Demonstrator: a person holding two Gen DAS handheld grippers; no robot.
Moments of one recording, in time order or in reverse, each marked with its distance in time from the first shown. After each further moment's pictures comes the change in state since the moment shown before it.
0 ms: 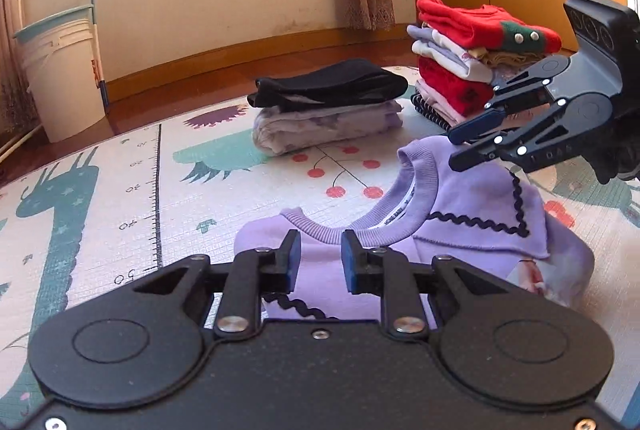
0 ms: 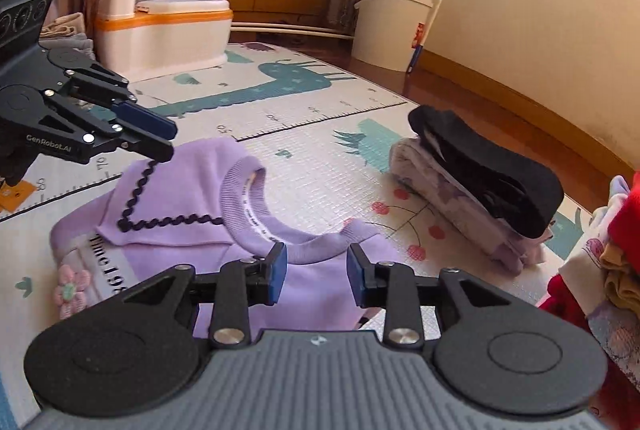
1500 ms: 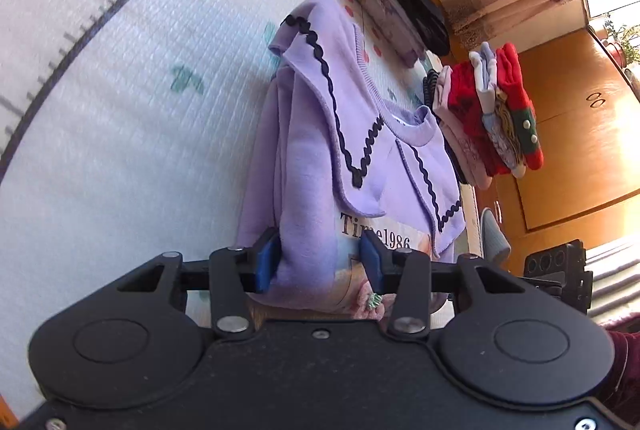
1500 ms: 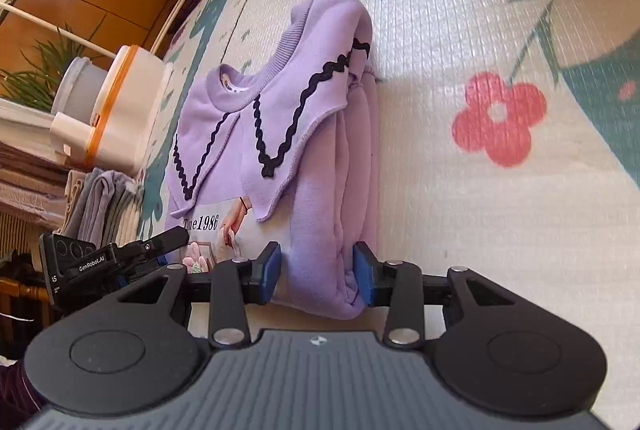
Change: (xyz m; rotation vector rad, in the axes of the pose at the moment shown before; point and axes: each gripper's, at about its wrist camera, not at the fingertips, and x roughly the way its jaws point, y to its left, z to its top) left arm -0.074 -0.026 -0.102 -1.021 0.285 -0.271; right arm -0.057 0.010 -0.128 1.012 0.384 0.357
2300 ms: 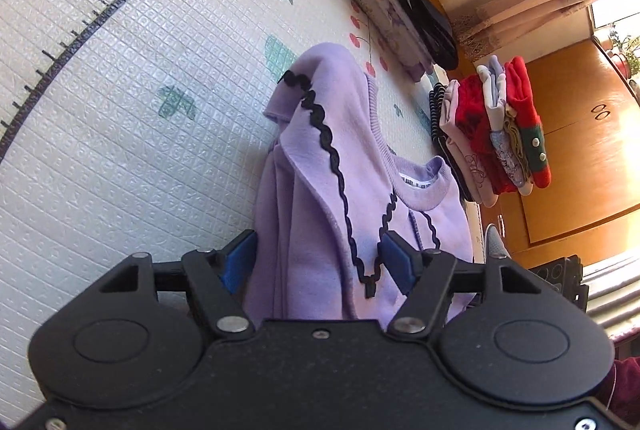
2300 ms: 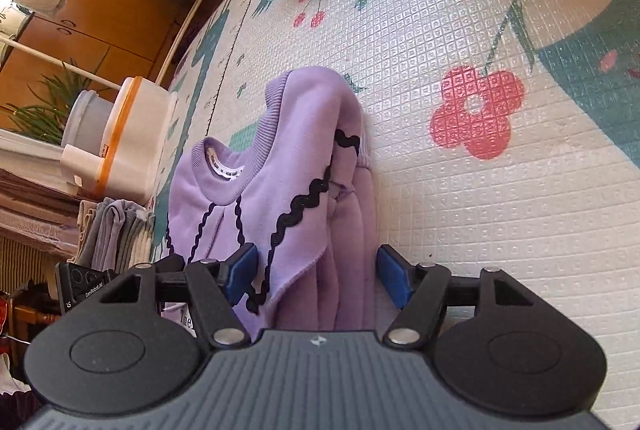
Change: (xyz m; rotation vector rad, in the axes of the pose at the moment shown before) left arm 0.015 -0.008 0.007 -0.038 -0.035 0.002; right arm 0.008 -0.017 0.009 0.053 -0.117 0.062
